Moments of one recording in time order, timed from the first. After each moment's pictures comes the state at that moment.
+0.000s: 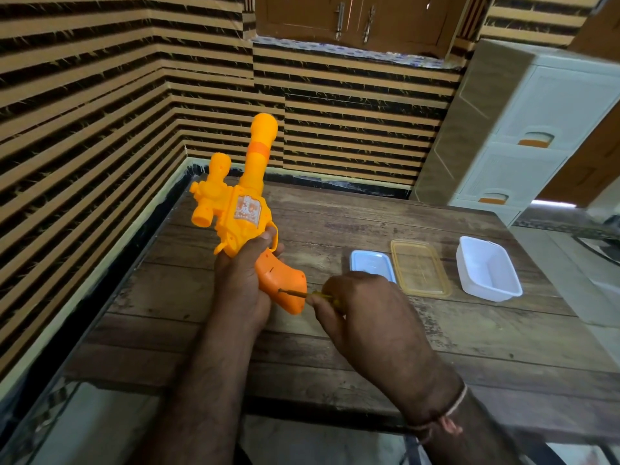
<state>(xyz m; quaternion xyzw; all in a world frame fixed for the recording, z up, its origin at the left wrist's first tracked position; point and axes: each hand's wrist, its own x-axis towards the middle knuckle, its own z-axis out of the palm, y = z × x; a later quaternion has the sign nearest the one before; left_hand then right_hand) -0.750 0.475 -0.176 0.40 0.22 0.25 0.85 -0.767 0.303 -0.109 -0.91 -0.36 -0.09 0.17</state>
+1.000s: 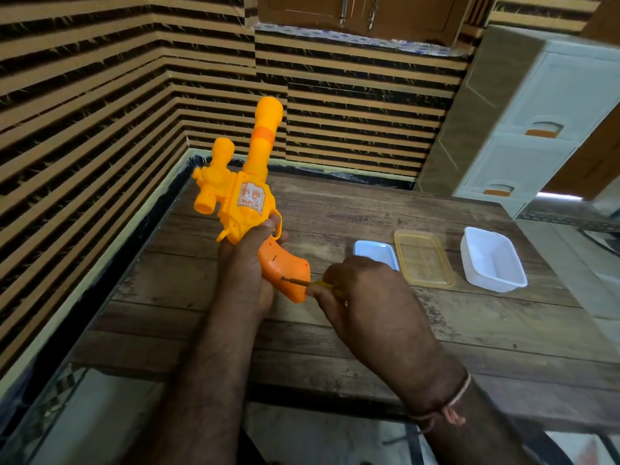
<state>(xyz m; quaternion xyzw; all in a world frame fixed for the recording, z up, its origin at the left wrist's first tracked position) -0.748 0.476 -0.177 0.39 0.20 0.25 0.86 -0.771 0.305 -0.104 -0.92 -0.35 -0.07 0.18</state>
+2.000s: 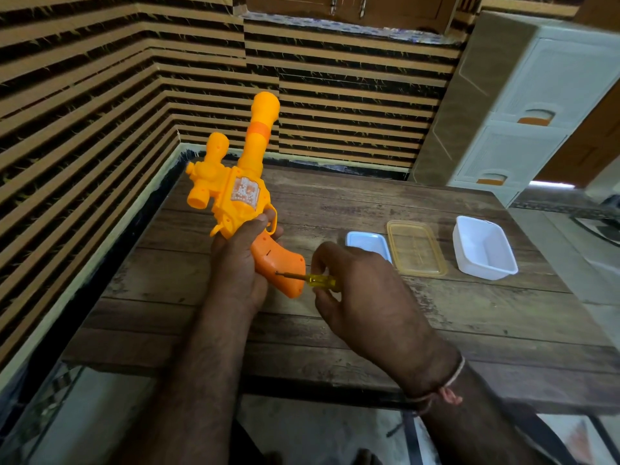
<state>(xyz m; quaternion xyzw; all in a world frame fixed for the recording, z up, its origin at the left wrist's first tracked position) -0.750 0.473 -0.177 0.41 0.20 0.24 0.86 -0.767 0.299 -0.105 -0.90 -0.37 -0.04 0.23</state>
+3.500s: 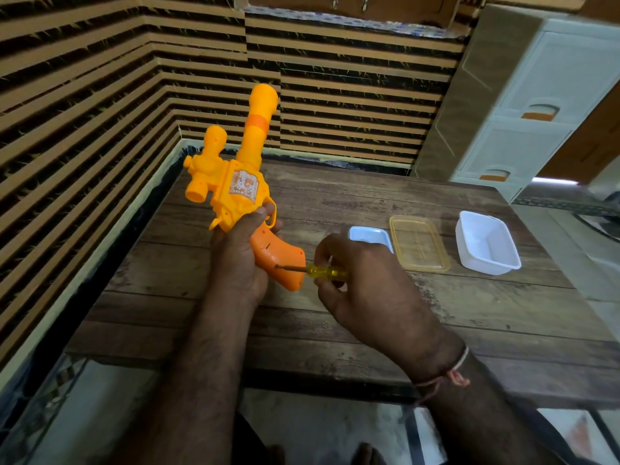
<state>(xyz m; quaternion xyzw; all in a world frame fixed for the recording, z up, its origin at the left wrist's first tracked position) -0.751 0.477 -0.177 0.42 0.19 0.24 0.85 -0.761 0.298 -0.111 -0.89 -0.37 -0.04 0.27</state>
